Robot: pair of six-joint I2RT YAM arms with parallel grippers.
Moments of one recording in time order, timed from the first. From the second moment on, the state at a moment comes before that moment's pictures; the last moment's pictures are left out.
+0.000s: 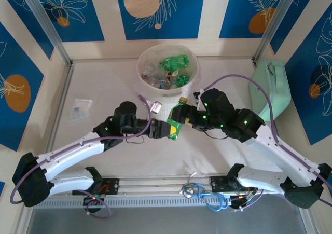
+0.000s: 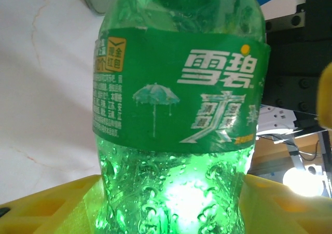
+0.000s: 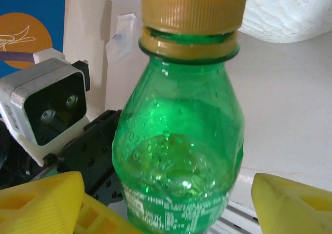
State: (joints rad) left arm -0.84 1.11 0.76 0.07 0.67 -0.84; right arm 0.83 1.03 1.21 -0.85 -0.16 0.99
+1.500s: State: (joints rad) left arm -0.80 0.74 1.04 -0.65 -0.15 -0.62; right arm 0.46 1.54 2.09 -0.98 -0.26 0.78
